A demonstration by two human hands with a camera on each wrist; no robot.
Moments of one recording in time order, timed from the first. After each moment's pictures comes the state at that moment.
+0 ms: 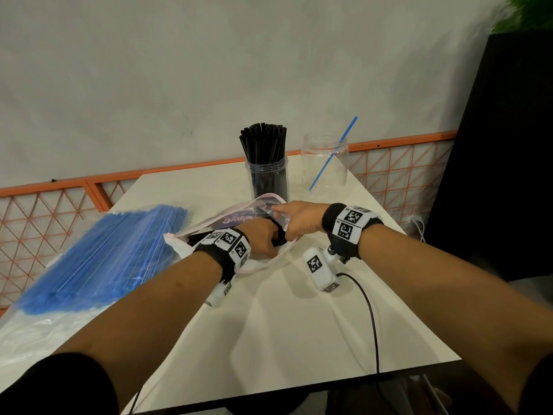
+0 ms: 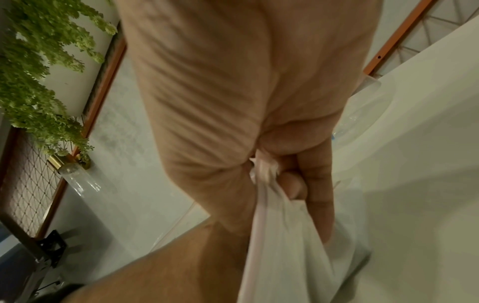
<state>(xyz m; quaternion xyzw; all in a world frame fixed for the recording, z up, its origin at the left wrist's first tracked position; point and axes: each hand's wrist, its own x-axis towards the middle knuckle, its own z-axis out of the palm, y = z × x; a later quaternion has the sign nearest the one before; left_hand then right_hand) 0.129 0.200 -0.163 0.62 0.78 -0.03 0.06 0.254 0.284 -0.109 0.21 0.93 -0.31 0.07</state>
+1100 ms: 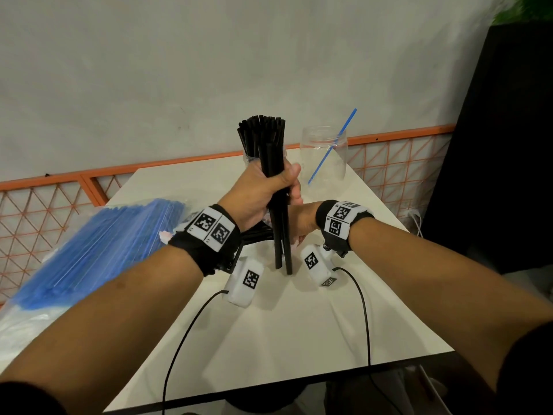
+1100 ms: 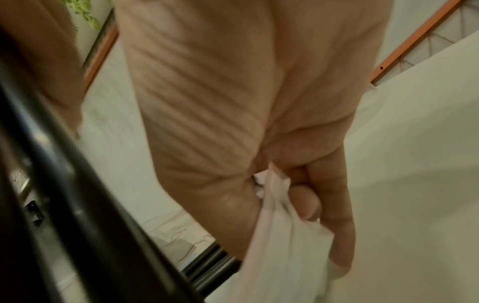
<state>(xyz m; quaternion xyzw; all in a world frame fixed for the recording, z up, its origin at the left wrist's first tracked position) 0.184 0.171 -0.081 0.50 0.50 0.62 0.34 0.238 0.288 -0.130 0.20 0.92 -0.27 0.18</state>
